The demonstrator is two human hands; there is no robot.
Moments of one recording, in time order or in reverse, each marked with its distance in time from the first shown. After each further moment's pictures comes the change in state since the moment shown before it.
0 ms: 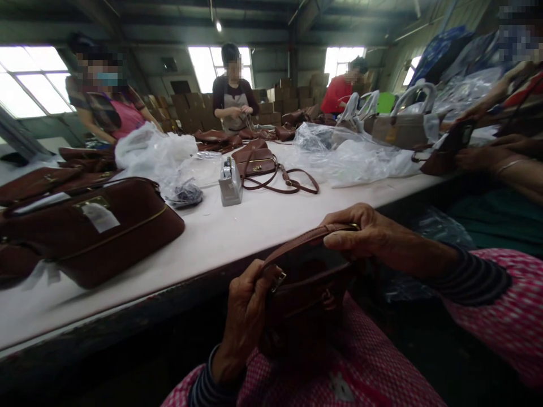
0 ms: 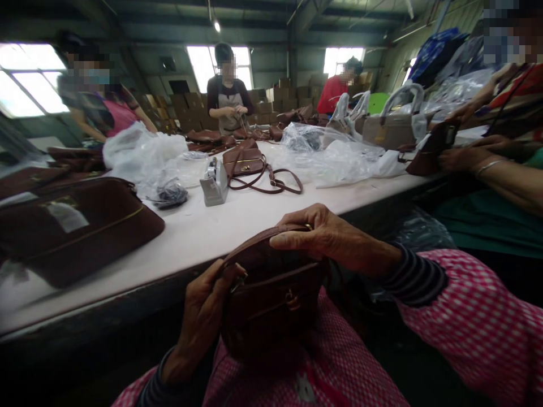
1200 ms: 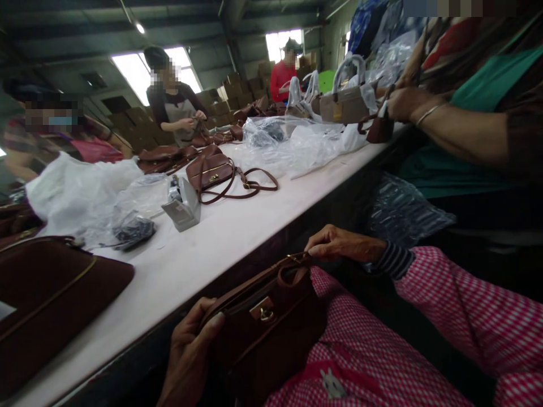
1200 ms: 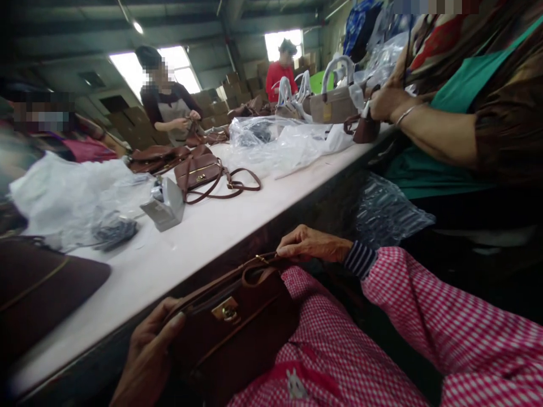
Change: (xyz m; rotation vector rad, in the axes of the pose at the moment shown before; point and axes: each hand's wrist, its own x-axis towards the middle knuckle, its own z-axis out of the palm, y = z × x) left_hand 0.002 -0.052 -0.033 -0.334 -0.109 -0.422; right_hand -0.014 0.135 -0.057 0.082 -0.004 0.027
